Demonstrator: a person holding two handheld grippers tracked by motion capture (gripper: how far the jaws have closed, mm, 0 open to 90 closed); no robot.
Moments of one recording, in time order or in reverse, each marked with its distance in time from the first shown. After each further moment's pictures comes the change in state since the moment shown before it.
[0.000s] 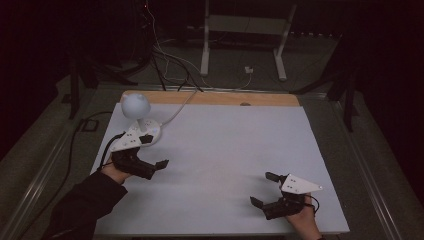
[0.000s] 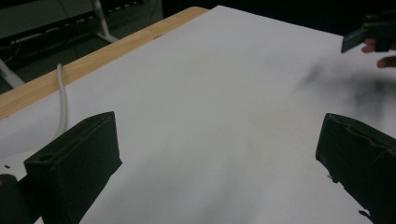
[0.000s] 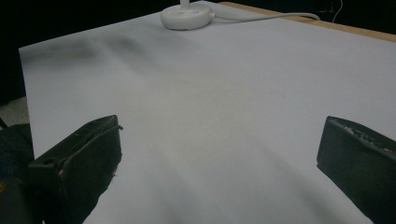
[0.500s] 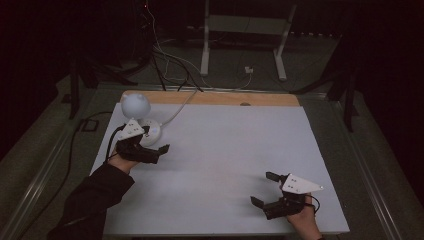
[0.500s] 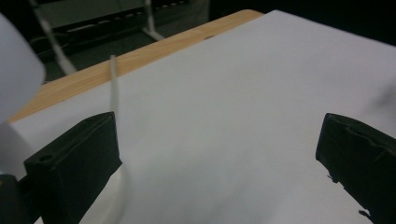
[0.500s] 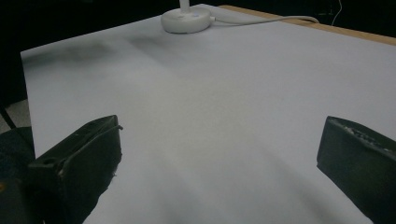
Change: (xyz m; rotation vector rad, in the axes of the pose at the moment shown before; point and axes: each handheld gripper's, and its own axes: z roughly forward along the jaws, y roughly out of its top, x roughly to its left) left arm 0.028 -0.004 0.025 -0.017 0.187 -0.088; right arm 0.000 0.001 -0.001 -0.007 0.001 0.002
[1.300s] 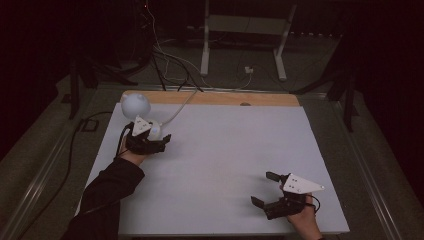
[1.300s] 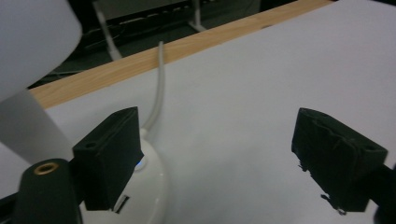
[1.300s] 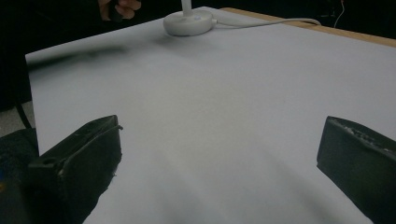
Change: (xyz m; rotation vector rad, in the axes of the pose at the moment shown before) left arm 0.014 -0.014 0.041 0.032 0.214 -0.009; right arm 0.000 0.001 -0.001 -0.008 0.010 0.002
